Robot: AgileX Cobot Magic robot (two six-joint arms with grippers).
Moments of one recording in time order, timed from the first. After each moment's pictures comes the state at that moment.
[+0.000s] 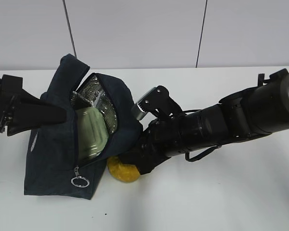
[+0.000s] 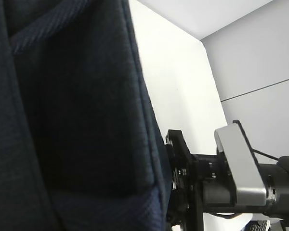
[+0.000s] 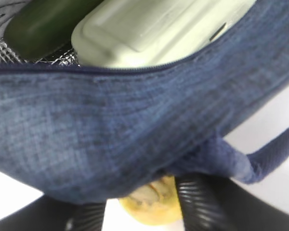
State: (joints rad) left arm -0.05 1.33 -0.65 -1.37 0.90 0.98; right arm 0.46 1.93 -0.95 1.79 0.60 -2.09
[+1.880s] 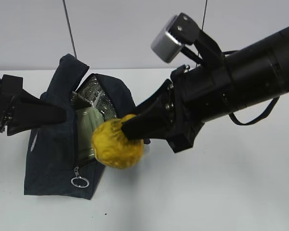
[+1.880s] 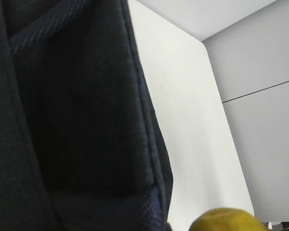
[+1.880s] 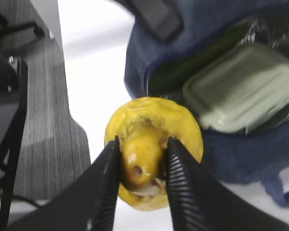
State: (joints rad) left arm -0.05 1.33 -0.65 -1.37 0.90 0.98; right arm 0.46 1.47 -0.99 1.18 0.80 -1.48
